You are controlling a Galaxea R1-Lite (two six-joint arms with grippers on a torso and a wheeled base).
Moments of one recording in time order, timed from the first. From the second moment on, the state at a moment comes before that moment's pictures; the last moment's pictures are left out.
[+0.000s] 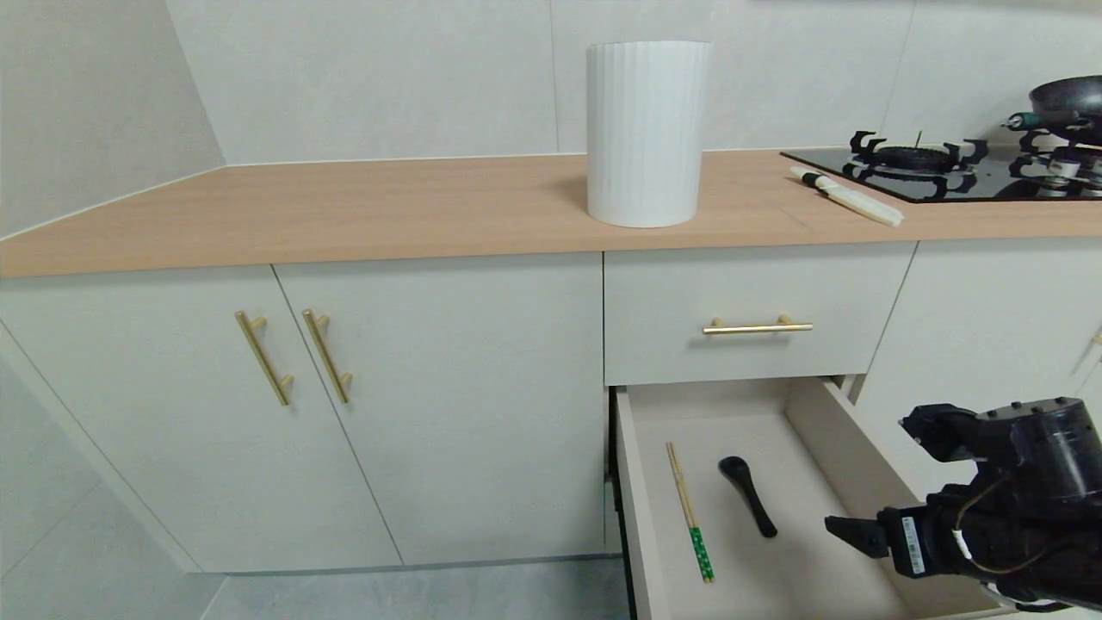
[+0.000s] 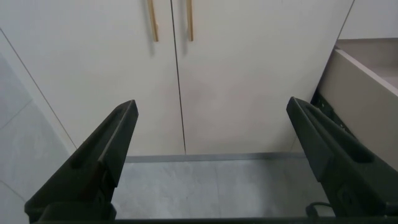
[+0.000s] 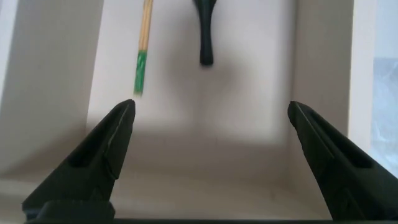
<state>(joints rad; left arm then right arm) 0.00 0.00 0.00 0.00 0.03 0.00 0.33 1.54 -0.40 -0.40 -0.08 0.16</state>
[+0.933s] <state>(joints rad) 0.00 0.00 0.00 0.00 0.03 -0.01 0.45 1.42 -0.40 -0.22 -0.08 0.16</state>
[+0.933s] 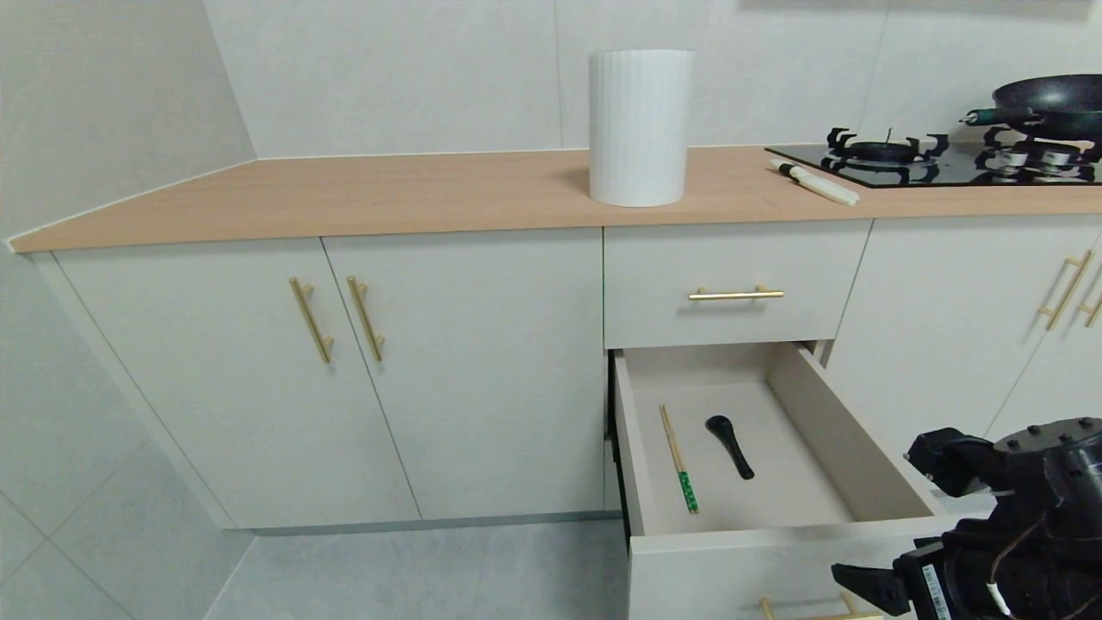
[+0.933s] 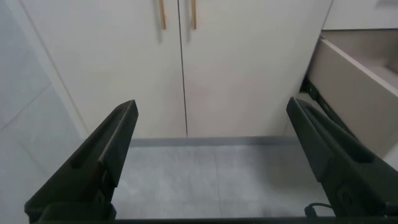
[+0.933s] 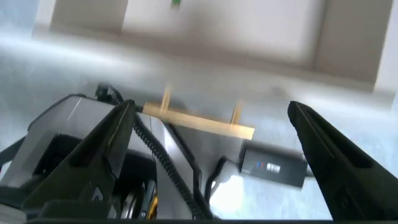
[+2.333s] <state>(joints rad) 0.00 0.00 0.00 0.00 0.03 -0.01 0.43 1.87 -0.39 -0.61 -0.14 0.22</state>
